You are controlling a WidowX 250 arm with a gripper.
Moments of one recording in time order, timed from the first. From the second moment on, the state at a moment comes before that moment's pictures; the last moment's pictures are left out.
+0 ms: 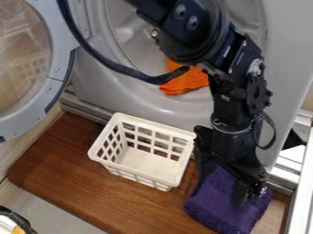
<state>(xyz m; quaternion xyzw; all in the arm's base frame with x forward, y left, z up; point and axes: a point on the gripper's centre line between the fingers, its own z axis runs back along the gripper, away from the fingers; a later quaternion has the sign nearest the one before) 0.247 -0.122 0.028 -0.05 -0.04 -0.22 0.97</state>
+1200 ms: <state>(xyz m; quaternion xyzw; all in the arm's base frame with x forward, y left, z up) 0.276 -0.145 -0.039 -0.05 -0.03 -0.24 0.97</state>
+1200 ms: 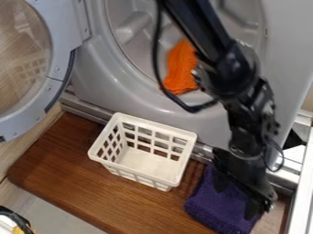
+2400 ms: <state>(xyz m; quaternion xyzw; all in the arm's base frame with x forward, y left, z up) 0.285 -0.121 -0.075 -0.02 -0.04 -0.18 0.98</state>
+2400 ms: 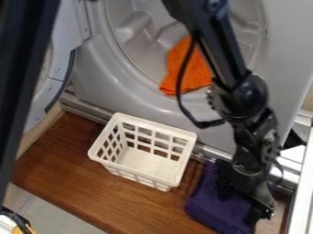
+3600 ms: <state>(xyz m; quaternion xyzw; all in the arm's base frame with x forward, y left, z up) 0.284 -0.004 -0.082 0.01 -0.04 0.01 1.00</state>
